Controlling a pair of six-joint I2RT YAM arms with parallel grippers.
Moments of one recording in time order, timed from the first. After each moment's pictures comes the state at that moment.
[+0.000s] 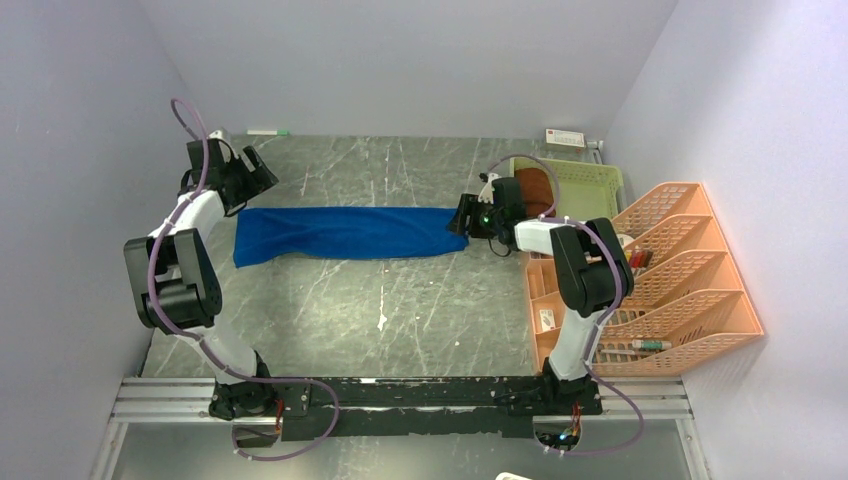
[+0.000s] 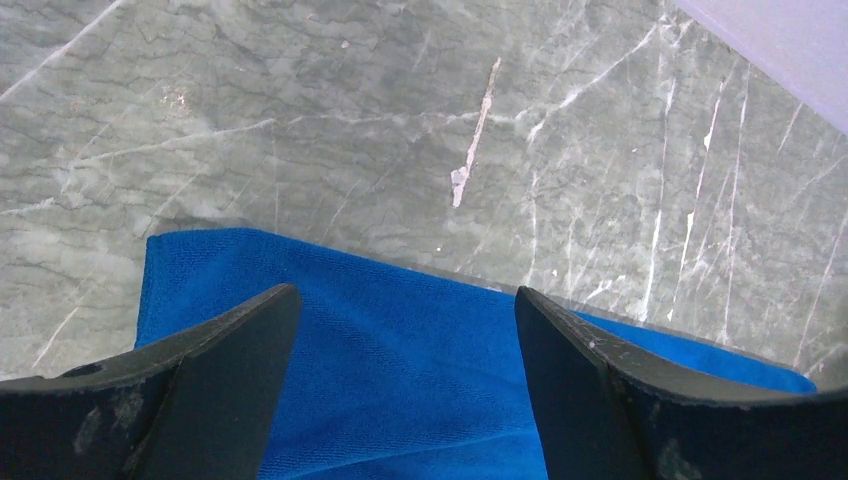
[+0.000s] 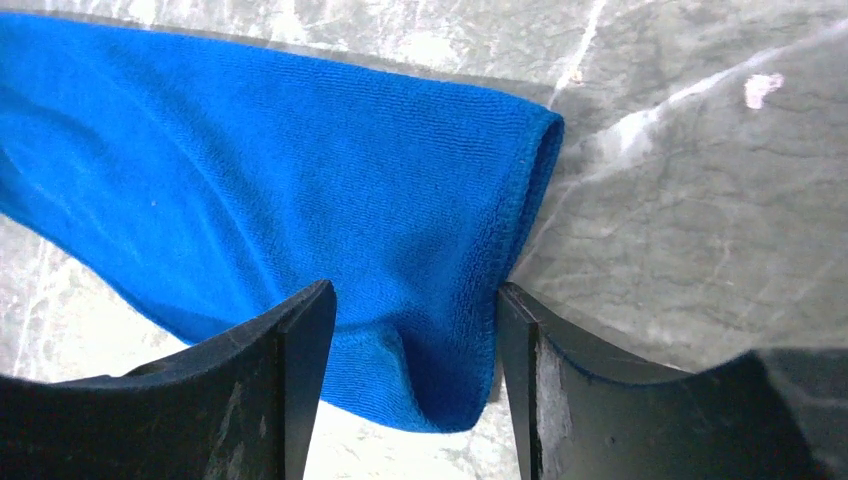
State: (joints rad) left arm 0.21 1.74 1.20 -0.12 0.22 -0.35; right arm 0.26 1.87 0.97 0.20 -0.34 0.35
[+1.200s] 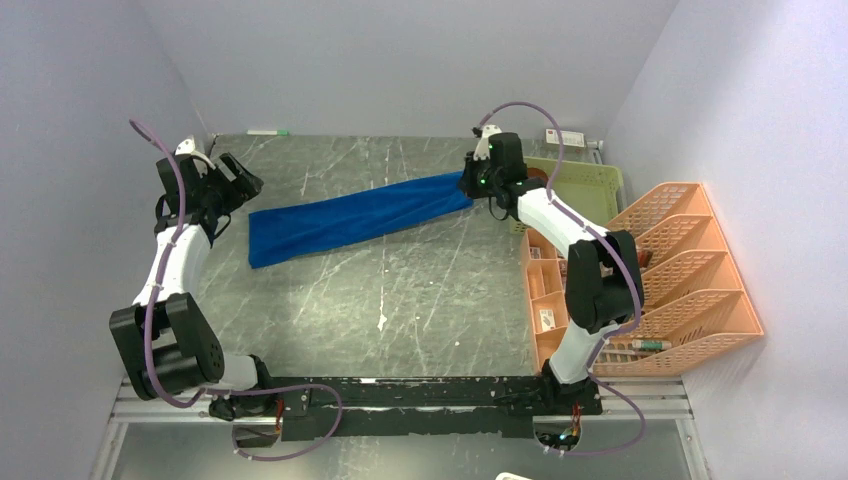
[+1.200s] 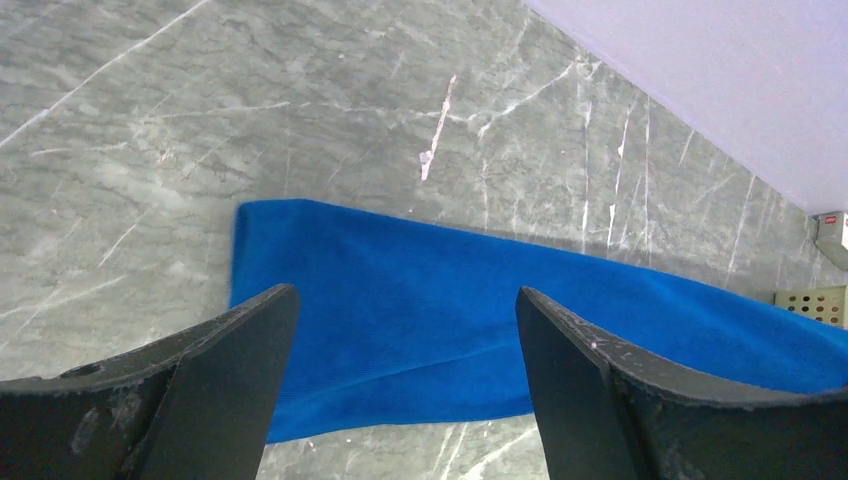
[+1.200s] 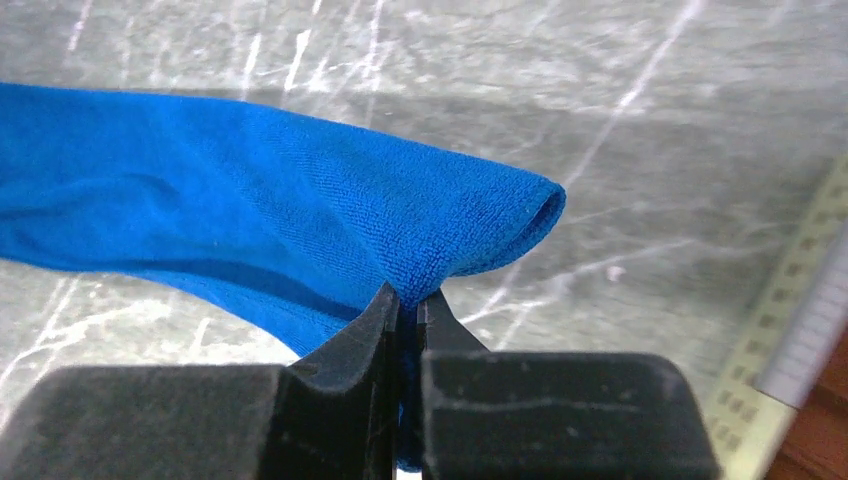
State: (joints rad) left arm 0.28 1.37 0.99 -0.12 0.27 -0.40; right arm 0.32 1.77 1.28 -0.09 -0.18 0.18
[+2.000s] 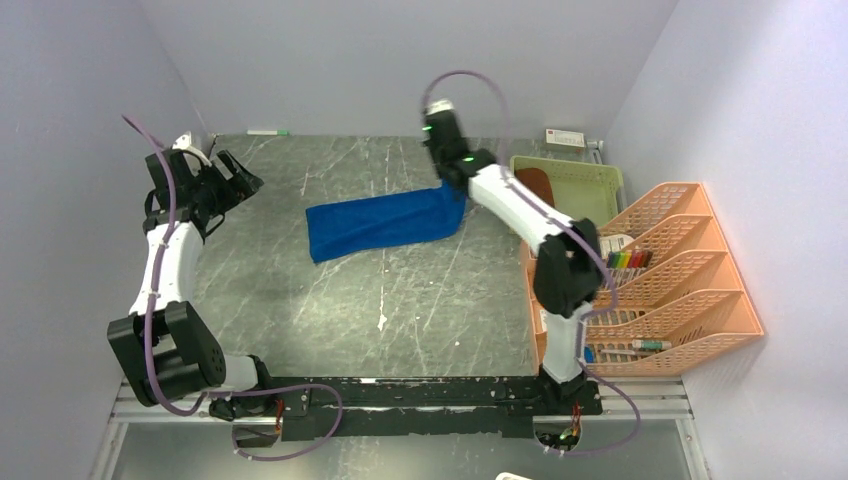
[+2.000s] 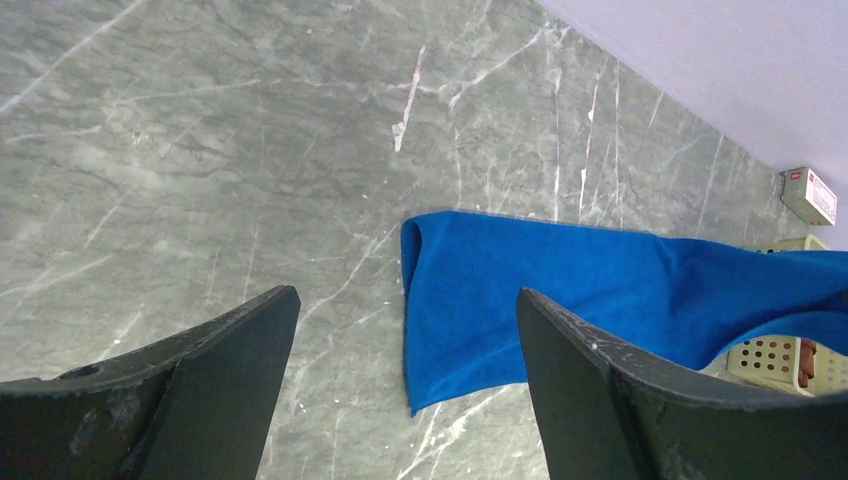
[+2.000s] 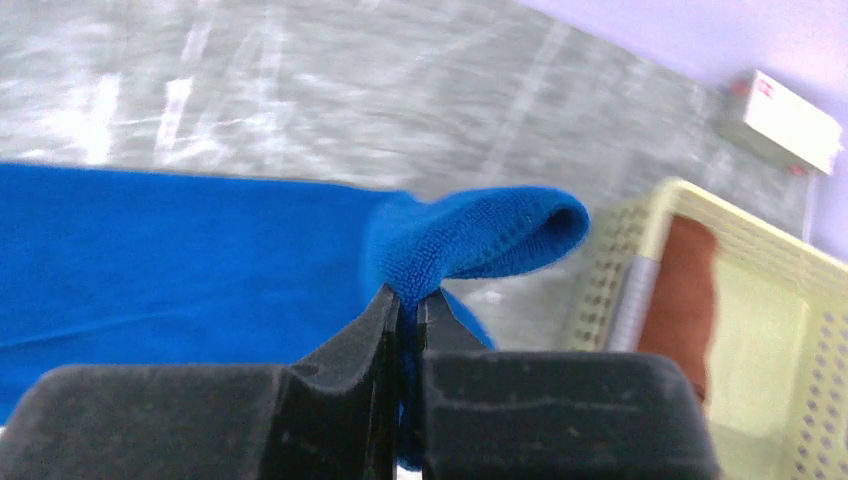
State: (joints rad) left arm 0.31 1.34 1.04 -0.25 0.35 -0.38; right arm 0.50 1.90 1.69 -0.42 0.40 -0.03
